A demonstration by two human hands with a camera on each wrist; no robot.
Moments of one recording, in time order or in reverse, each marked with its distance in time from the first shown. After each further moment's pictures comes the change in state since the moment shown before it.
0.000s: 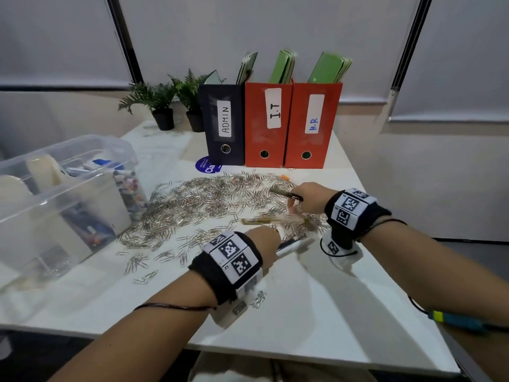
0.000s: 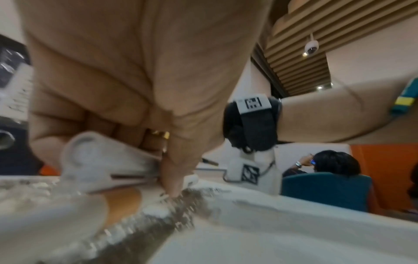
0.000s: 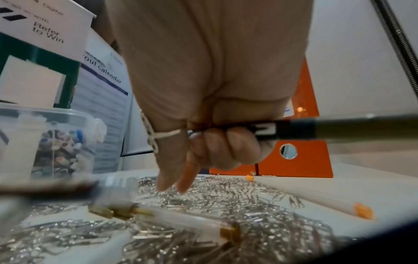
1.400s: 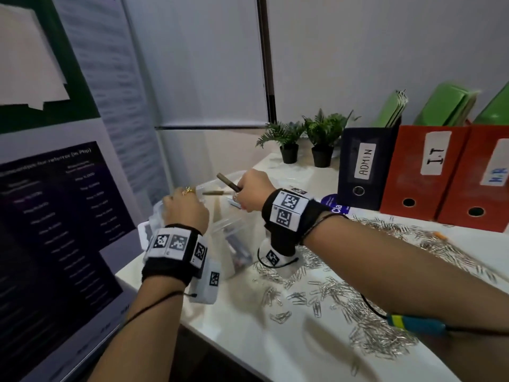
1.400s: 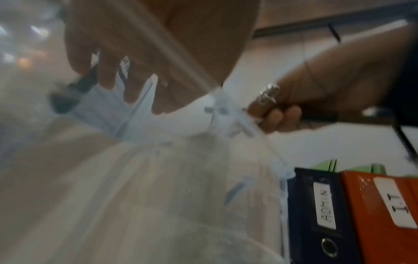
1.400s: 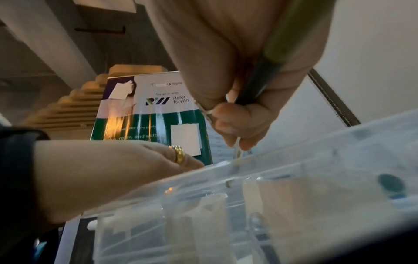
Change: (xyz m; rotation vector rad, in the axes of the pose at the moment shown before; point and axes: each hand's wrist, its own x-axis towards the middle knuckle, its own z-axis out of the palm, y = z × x) left_hand -0.171 -0.291 -0.011 -0.327 0.882 -1.159; right_hand 0.066 -0.352 -0.041 0.390 0.265 -0.511
